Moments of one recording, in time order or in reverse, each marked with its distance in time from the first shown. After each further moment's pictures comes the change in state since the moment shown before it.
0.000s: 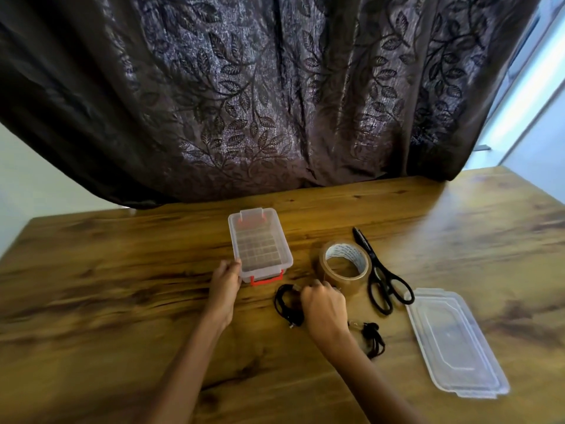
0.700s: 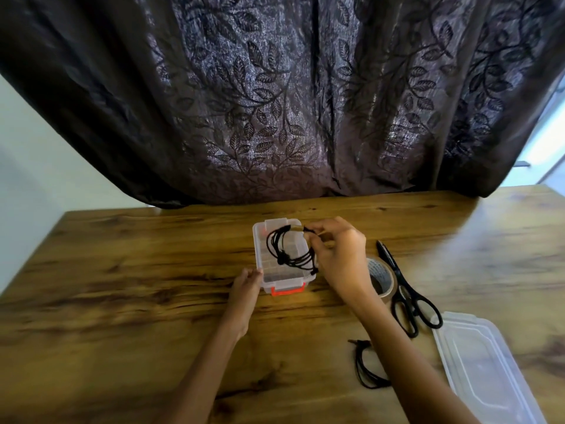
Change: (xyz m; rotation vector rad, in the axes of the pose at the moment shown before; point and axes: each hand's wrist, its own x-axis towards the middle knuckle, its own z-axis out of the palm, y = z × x) left_hand 0.009 -0.011 -0.008 0.084 -0.044 -0.017; right_hand 0.054 -0.013 -0.075 0.752 0.565 -0.129
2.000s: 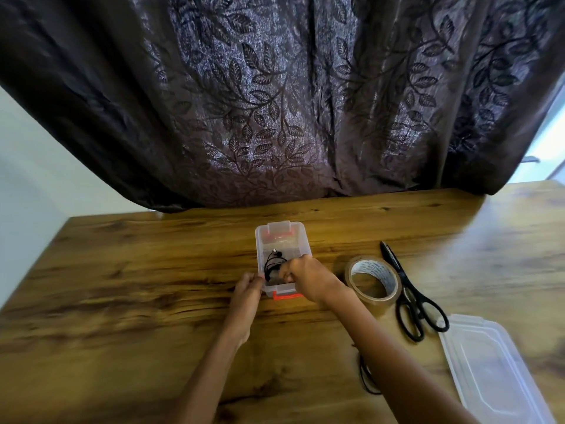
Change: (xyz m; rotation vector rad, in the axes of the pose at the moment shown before) left_hand 0.008 -0.008 -0.003 0.055 0.013 0.021; right_hand 0.002 0.043 0.057 -0.290 -0.761 -0.107
